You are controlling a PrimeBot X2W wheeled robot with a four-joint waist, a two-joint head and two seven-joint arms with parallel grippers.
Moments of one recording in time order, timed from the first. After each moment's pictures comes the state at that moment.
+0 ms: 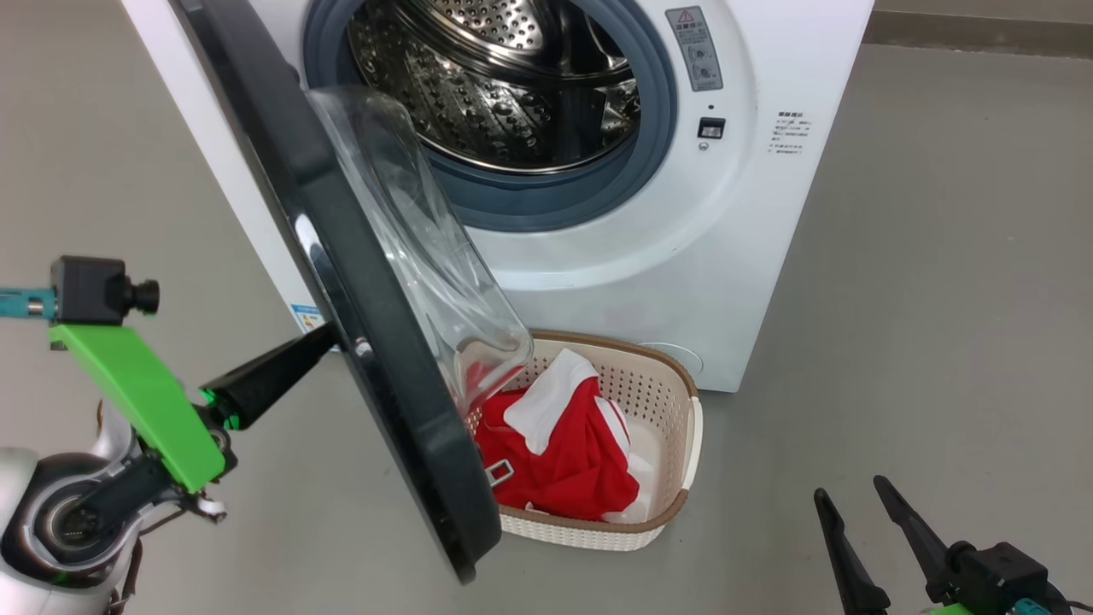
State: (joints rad) left arm -0.51 0.52 -0.29 0.11 -1.44 -0.12 0.54; right arm 0.12 -0.12 0.07 0.20 0.33 0.12 -0.26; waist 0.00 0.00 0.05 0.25
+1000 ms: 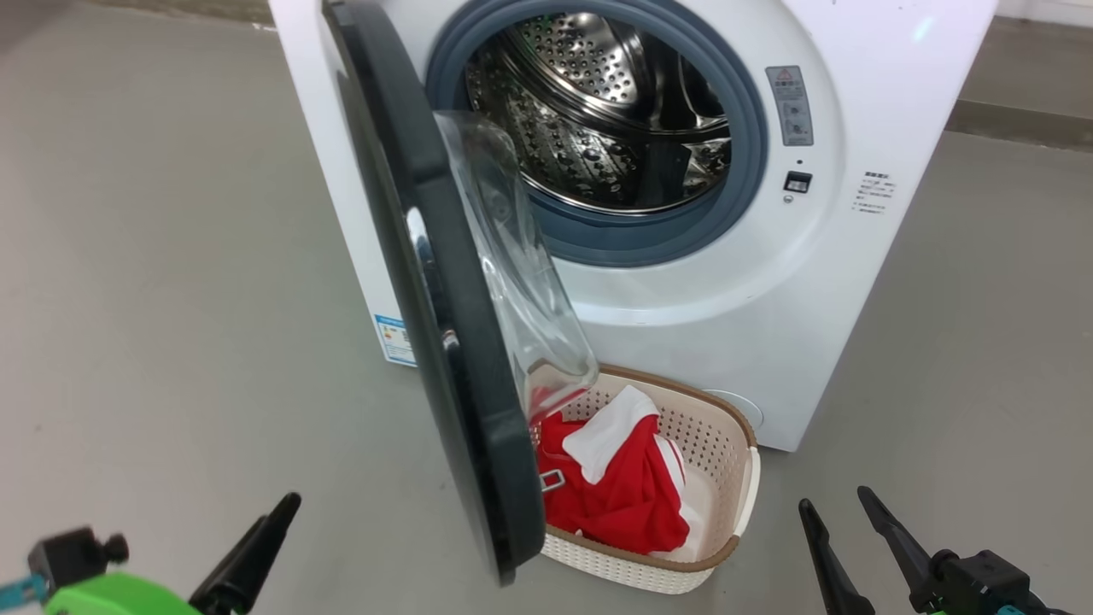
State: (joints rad) left arm -0.12 0.51 -0.33 0.24 -1.47 -0.12 0.06; right arm 0.12 -0.10 0.08 0.21 0.33 0.12 -0.26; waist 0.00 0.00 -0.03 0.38
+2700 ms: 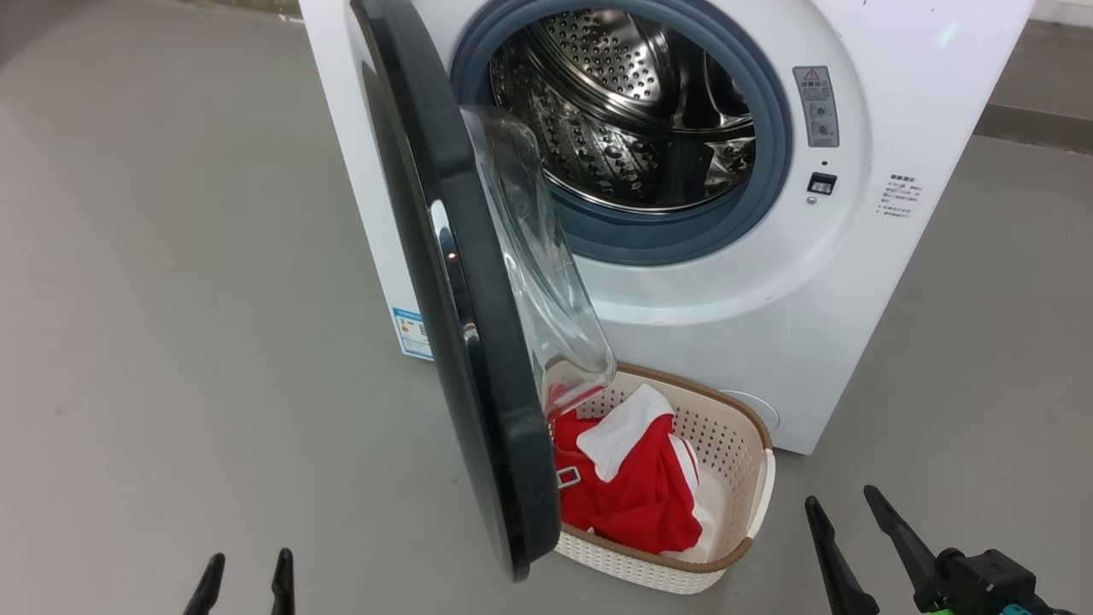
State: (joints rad) left arm 0.11 0.06 0.10 0.23 -0.20 -0.13 -0.25; right arm 0.12 -0.09 0.07 0.22 0.34 0.12 -0.26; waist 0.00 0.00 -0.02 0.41
